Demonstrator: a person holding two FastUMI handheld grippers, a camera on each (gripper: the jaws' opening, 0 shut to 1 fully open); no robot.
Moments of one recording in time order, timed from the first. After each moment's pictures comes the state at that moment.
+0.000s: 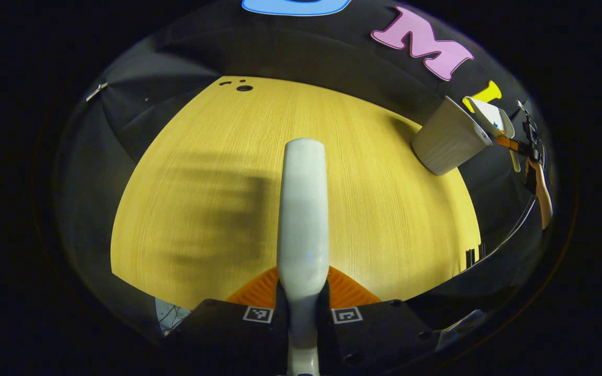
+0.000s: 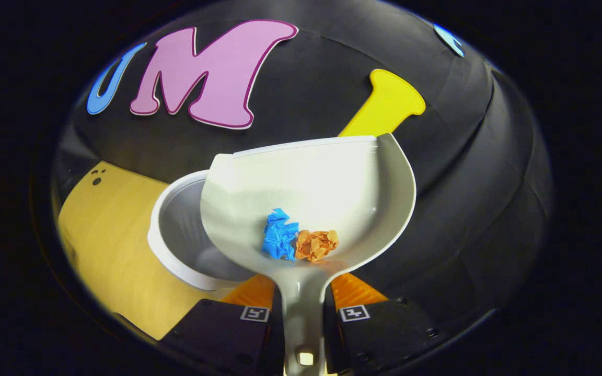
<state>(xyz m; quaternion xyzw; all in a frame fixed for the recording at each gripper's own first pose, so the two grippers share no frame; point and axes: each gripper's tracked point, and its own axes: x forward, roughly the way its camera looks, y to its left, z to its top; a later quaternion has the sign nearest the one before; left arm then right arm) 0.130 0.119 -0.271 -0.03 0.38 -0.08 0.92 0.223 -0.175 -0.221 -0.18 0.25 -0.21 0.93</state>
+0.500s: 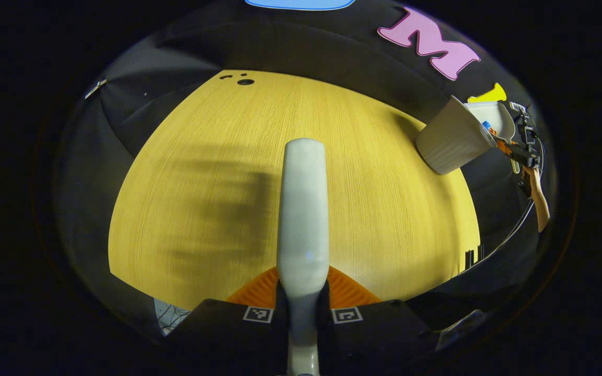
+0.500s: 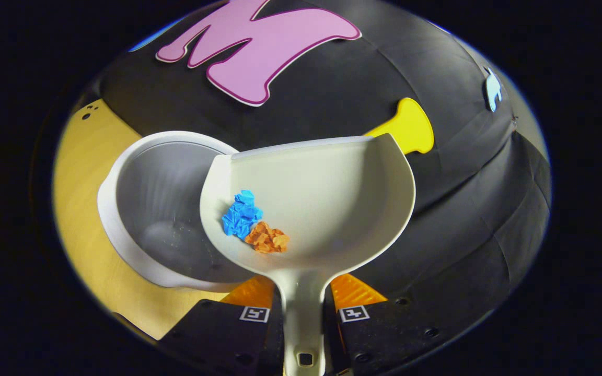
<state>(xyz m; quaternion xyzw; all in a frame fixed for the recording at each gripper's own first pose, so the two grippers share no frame) 0.140 0.122 -0.272 -0.04 0.40 -0.09 0.91 0.215 -0.201 -0.212 -0.35 0.25 -0.25 0.87</state>
